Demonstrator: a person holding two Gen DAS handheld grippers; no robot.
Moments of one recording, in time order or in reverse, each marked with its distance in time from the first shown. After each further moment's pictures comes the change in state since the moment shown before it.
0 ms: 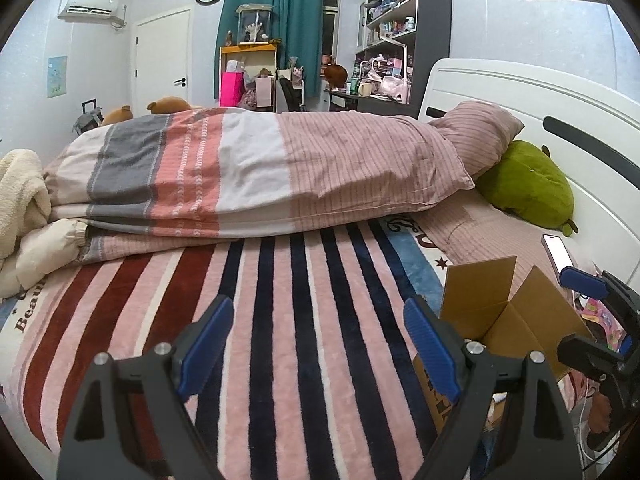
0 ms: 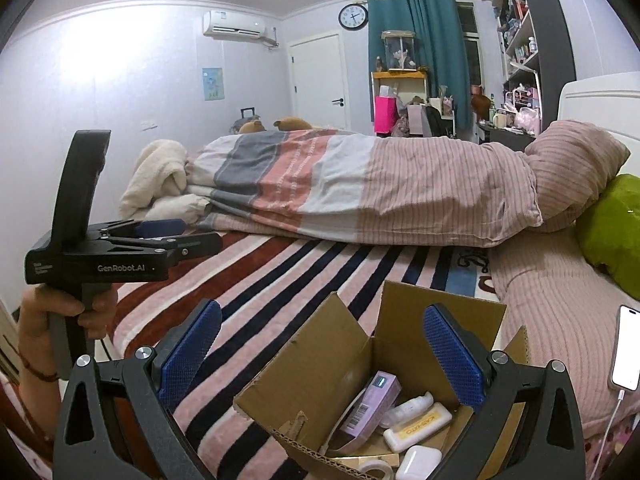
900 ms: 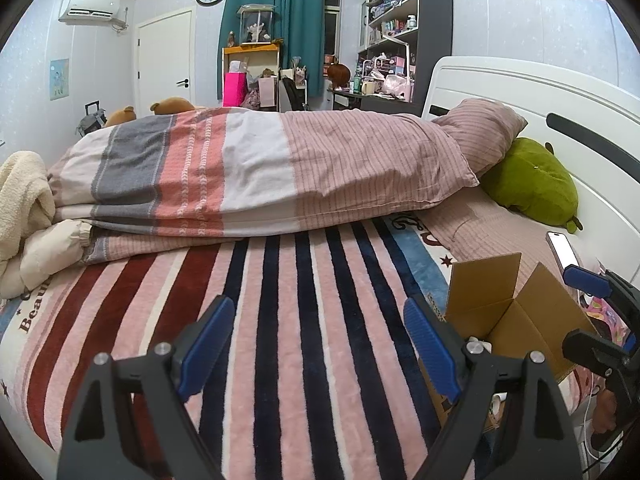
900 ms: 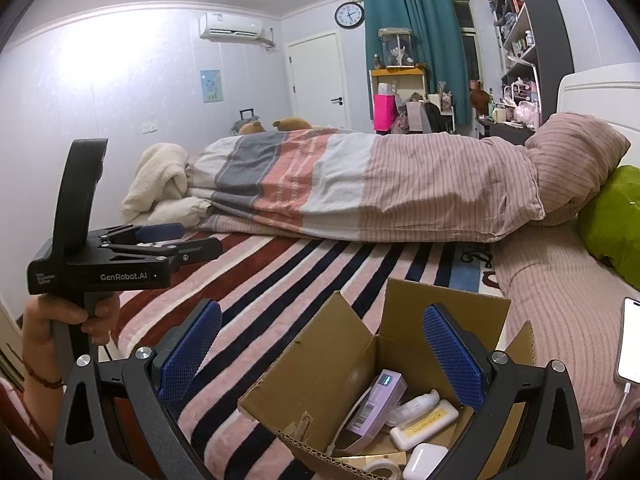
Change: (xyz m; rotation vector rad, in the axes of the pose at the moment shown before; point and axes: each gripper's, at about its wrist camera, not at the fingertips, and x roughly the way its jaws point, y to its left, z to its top) left arm -0.001 0.004 -0.002 0.005 0.001 0.012; right arm 0.002 0.003 -0.001 0.011 0.004 0.005
